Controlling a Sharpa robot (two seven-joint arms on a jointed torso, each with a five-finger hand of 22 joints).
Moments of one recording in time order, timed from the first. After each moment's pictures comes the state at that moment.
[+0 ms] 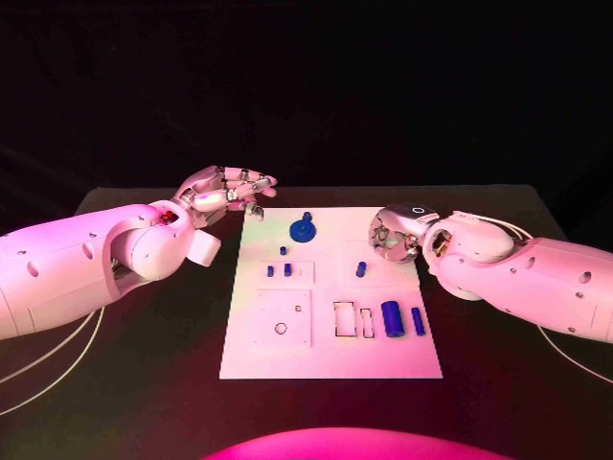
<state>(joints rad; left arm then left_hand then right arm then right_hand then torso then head) 1.17 -0.90 -0.01 1.42 -0.15 -0.06 0.33 1.34 -0.22 0.38 0.21 0.26 0.84 0.21 0.27 0.28 0.93 0.15 0.39 0.22 1.01 0.08 1.17 0.58 0.17 0.97 0.17 0.79 0.71 1.21 -0.66 -0.16 1.31 -1.61 -0.28 -0.12 1.34 -0.17 0.67 -0.02 0.08 1.05 0.13 0.26 0.40 1.25 0.08 0.09 0.10 1.46 -0.01 1.23 1.21 0.05 1.46 0.09 1.46 1.31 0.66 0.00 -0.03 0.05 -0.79</state>
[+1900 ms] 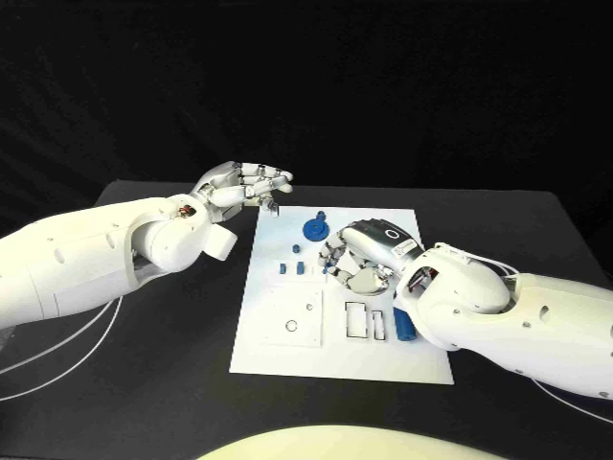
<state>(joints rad) 1.17 -0.90 -0.01 1.42 -0.15 -0.07 0.34 1.37 -0.21 0.35 0.22 0.26 0.77 0.20 0.27 0.28 0.90 0.14 0.41 0.22 0.99 0.07 1.17 0.57 0.17 0.98 0.17 0.77 0.70 1.18 -0.67 -0.16 1.66 -1.62 -0.47 -0.13 1.35 -0.16 0.70 -0.05 0.09 1.07 0.13 0.27 0.41 1.26 0.09 0.09 0.11 1.46 -0.02 1.24 1.20 0.05 1.46 0.09 1.47 1.31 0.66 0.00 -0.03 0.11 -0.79</state>
